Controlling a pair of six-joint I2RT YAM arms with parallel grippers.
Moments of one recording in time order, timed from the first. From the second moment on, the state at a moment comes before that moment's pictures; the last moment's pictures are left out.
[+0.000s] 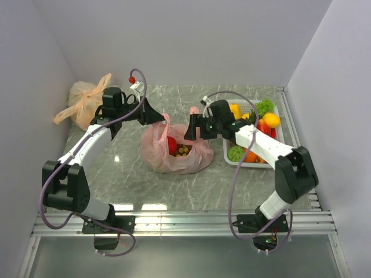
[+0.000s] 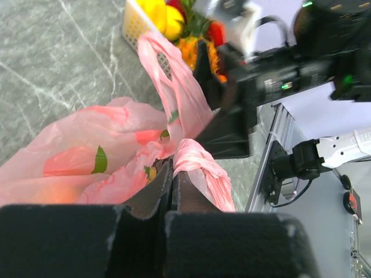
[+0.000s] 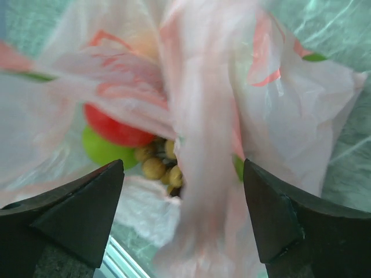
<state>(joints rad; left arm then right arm) -0.18 1.46 1.11 -0.01 0.95 -0.33 0.51 1.61 1.15 -0.27 -0.35 0.43</state>
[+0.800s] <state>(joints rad) -0.17 1.45 1.07 0.11 1.04 -0.44 0.58 1.43 1.15 0.07 -0.65 0.20</state>
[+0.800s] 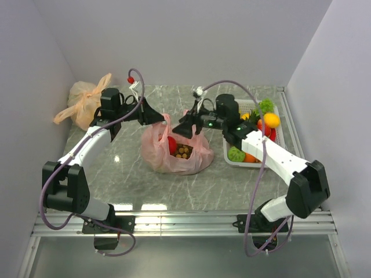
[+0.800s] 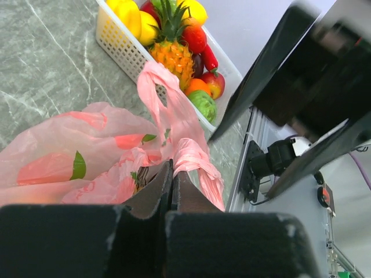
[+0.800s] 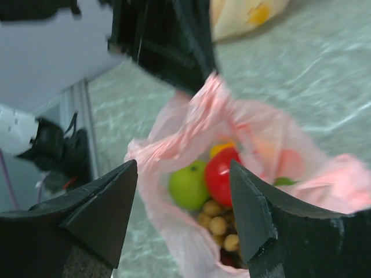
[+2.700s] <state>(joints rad) -0.46 1.33 1.18 -0.34 0.49 0.64 0.64 1.61 1.18 0.06 -0.70 0.26</state>
